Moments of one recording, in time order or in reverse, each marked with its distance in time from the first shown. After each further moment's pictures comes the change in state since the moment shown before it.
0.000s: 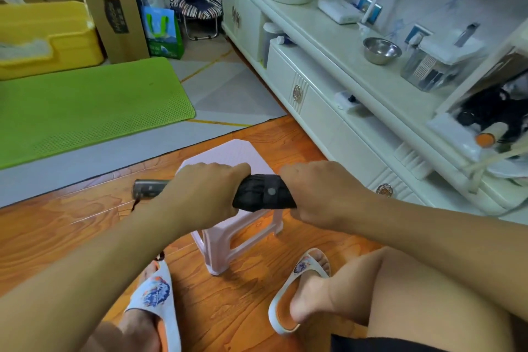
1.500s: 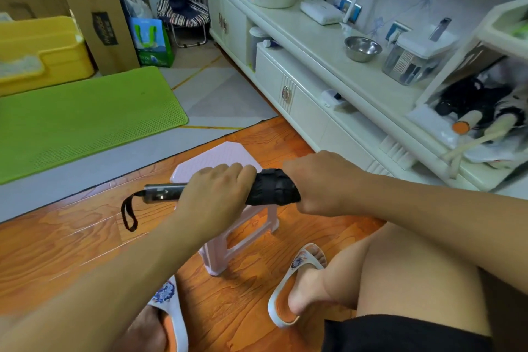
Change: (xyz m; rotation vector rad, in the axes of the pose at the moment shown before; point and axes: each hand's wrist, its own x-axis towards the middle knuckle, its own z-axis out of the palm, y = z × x) left_hand 0.004 0.034 0.017 0.154 0.257 0.130; right_hand -0.018 0.014 -0.026 0.076 -0.194 0.055
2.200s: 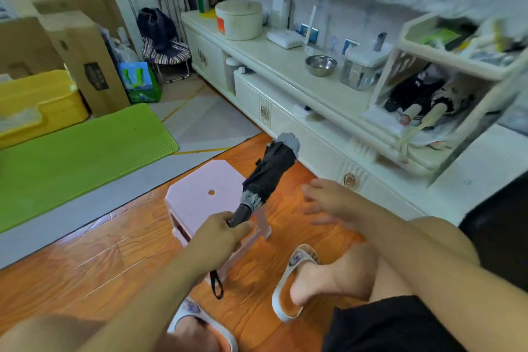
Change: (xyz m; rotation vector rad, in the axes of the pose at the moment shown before) left_hand -0.042 0.077 -0.050 -1.133 -0.450 -0.764; right_hand -0.090 0.018 0.049 1.497 0.073 0.782
